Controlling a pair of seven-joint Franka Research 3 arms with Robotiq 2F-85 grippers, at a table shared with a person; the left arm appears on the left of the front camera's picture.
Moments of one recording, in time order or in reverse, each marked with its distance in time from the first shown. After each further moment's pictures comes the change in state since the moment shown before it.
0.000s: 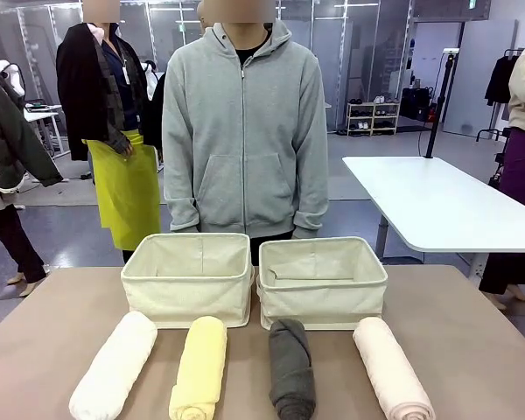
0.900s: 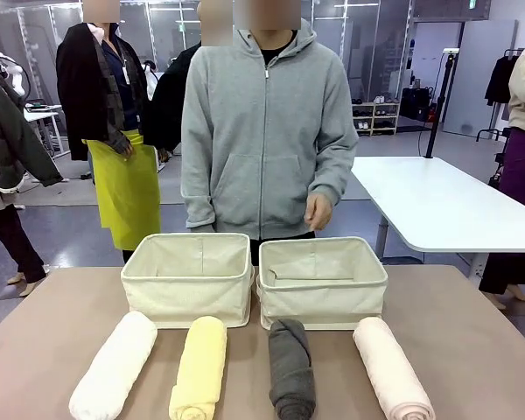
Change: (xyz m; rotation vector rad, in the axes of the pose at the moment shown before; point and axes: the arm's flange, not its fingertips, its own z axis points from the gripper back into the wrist) left arm -0.004 -0.003 0.034 0.064 -0.093 -0.005; right arm -0.007 0.006 0.034 0.006 -0.102 0.012
